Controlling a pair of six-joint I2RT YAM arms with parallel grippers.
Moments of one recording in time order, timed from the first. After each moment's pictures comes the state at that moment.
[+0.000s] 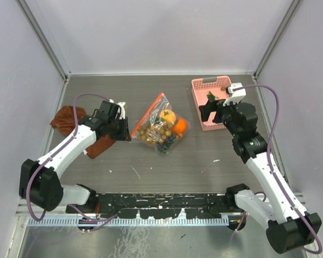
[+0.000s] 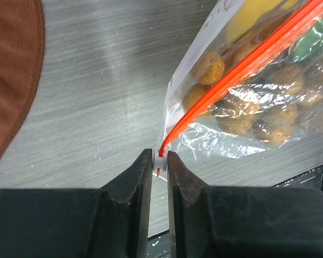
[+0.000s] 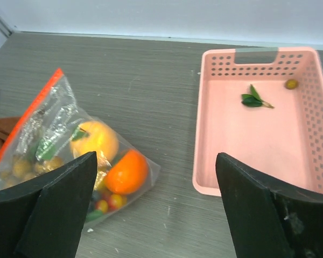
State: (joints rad) left arm -0.41 1.34 1.03 -0.66 0.17 -0.37; right arm 0.26 0.92 0.86 -0.13 -0.07 0.18
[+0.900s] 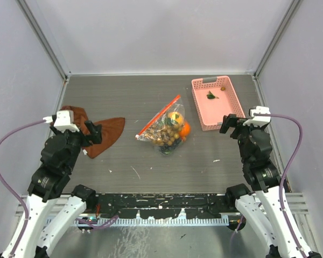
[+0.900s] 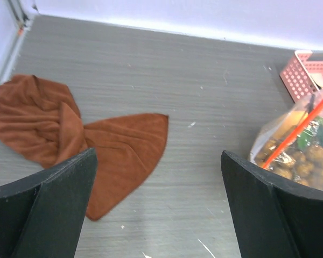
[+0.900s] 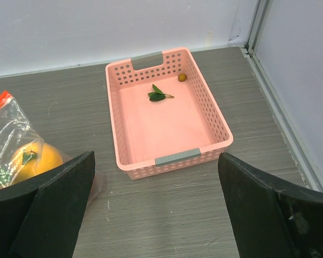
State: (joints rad) left arm -0.38 0.52 0.87 -0.56 -0.29 -0.26; right arm 0.25 0.52 0.73 -0.30 0.34 0.14
